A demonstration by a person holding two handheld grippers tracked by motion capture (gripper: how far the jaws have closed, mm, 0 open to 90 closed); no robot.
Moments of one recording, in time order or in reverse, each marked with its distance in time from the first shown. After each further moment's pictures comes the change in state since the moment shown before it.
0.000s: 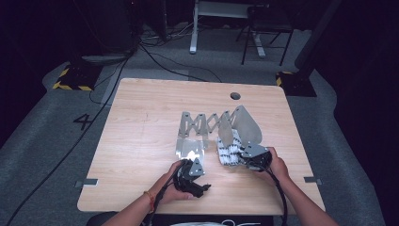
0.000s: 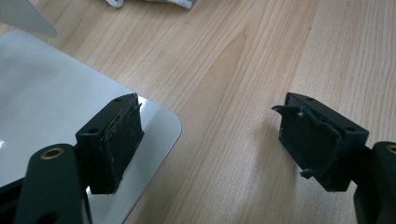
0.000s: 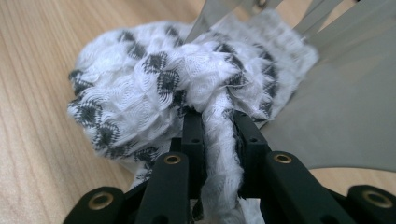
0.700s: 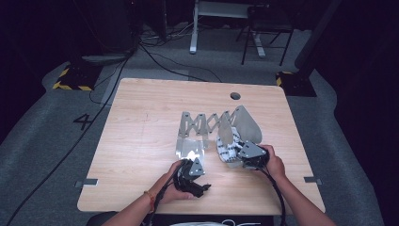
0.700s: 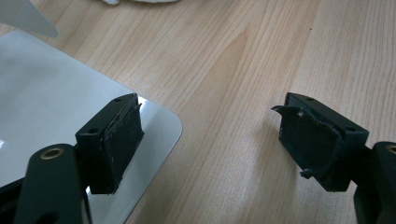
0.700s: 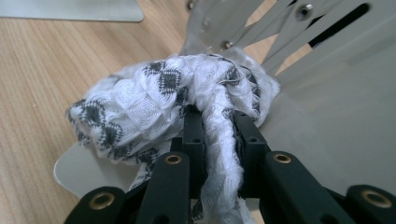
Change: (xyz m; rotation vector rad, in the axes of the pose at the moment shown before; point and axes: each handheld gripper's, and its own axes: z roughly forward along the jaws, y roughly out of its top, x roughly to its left) left arm 0.000 0.000 0.000 0.001 0.001 0.001; right arm 0.005 0.011 0.005 -0.042 -0.106 -0.043
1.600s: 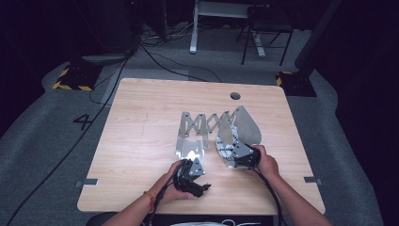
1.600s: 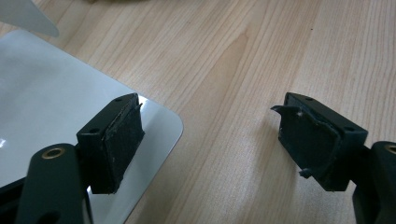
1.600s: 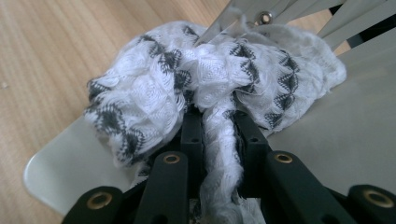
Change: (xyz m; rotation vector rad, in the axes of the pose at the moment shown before) left arm 0.000 0.000 0.000 -0.004 0.001 -0.002; right arm 0.010 0.000 0.027 0.094 0.024 -0.055
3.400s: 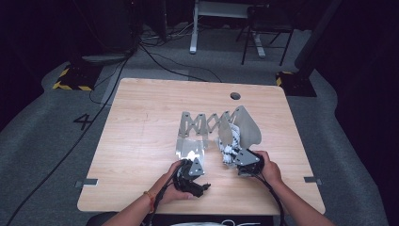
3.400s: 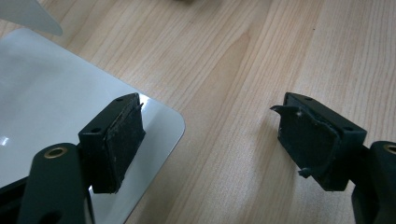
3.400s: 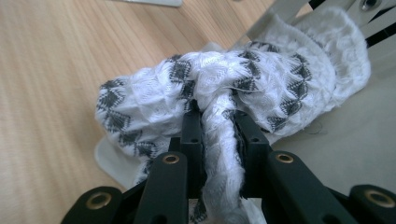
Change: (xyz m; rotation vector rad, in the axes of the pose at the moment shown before) left arm 0.000 -0.001 -0.001 0.001 0.009 -0.008; right arm 0.013 -0.006 -0.019 -0.081 -0.004 0.008
